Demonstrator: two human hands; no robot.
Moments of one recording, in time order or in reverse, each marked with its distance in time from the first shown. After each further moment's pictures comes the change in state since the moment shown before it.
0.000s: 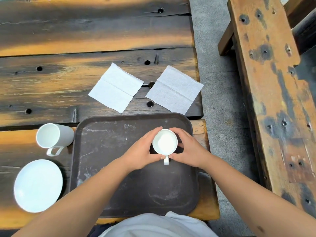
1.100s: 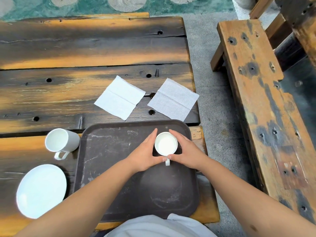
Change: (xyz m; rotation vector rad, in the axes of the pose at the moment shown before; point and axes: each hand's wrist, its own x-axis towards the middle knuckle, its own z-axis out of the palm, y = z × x) left_hand -0.008 0.001 -0.002 0.038 -0.012 -0.081; right_hand -0.009 -0.020 0.004 -0.117 0.028 0.048
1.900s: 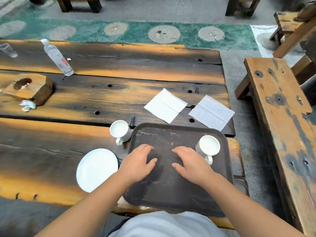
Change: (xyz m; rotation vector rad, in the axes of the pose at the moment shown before) left_hand -0.180 -0.068 -0.085 0.335 0.407 -0.034; right_hand -0.034 -0.133 0.116 -0.597 0.040 -0.233
